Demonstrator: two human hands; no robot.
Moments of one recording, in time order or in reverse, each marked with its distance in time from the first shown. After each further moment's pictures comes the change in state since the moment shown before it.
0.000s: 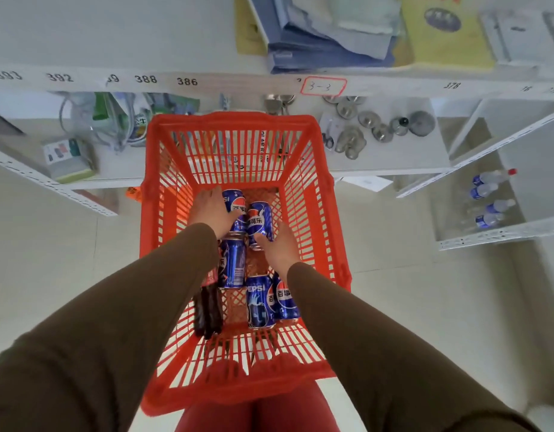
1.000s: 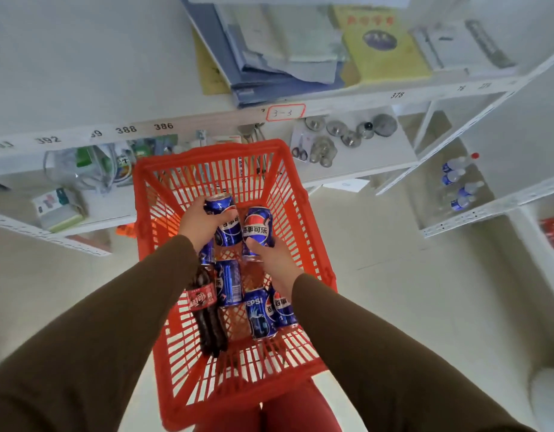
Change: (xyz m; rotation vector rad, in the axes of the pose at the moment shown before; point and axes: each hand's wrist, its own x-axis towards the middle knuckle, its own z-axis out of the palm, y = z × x) left_hand -0.001 0.015 -0.038 -0.709 -0.047 -0.017; right_hand -0.015 -0.011 -0.016 0.720 -0.117 0.131
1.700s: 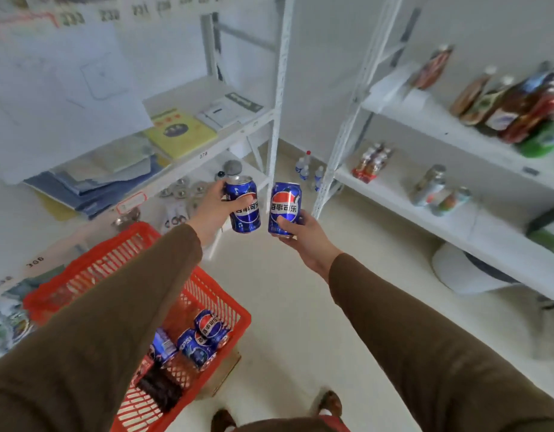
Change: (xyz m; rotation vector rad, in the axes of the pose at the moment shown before) left_hand -0.229 0.268 0.147 -0.039 -0.627 0.532; right_hand -0.287 -0.056 -0.227 0.441 0.386 -0.495
